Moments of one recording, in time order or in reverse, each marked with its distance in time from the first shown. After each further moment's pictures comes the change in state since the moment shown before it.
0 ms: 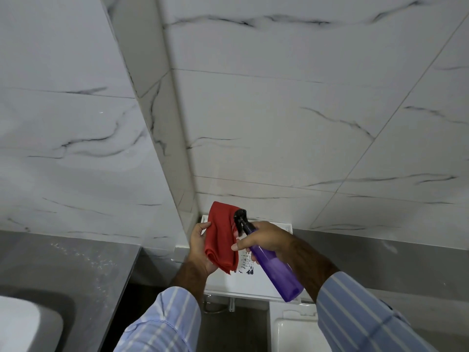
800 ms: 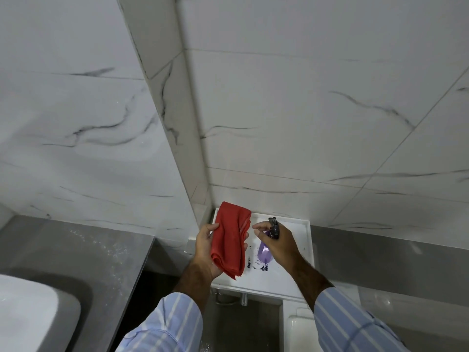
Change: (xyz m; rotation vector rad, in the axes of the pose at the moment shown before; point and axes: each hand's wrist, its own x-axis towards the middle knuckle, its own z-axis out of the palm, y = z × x) left_hand -0.010 -0.003 -0.023 -0.091 -0.036 -0.064; right_hand 0.065 0.081 0.018 -0.060 0.410 -0.418
